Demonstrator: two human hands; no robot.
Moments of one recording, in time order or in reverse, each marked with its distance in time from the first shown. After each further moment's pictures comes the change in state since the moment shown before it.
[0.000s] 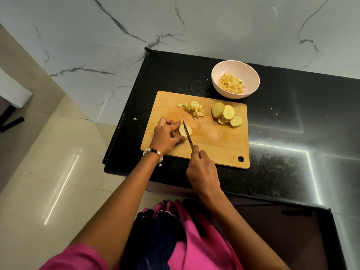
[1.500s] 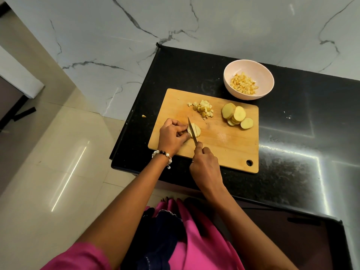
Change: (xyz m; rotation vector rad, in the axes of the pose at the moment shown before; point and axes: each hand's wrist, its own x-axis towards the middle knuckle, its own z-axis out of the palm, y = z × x) left_hand -0.006 -0.002 0.008 -0.115 0.157 -0.045; right_hand 0.019 -0.007 0.004 -0.063 -0.080 -0.037
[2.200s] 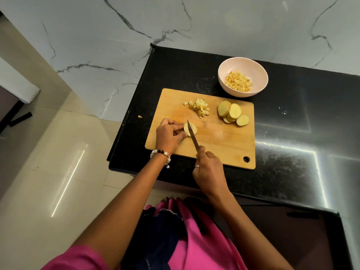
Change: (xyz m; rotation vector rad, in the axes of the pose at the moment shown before) left_hand 0.000 0.007 0.001 0.042 -0.001 -0.066; right_hand -0.012 0.021 0.011 0.221 0.164 -0.049
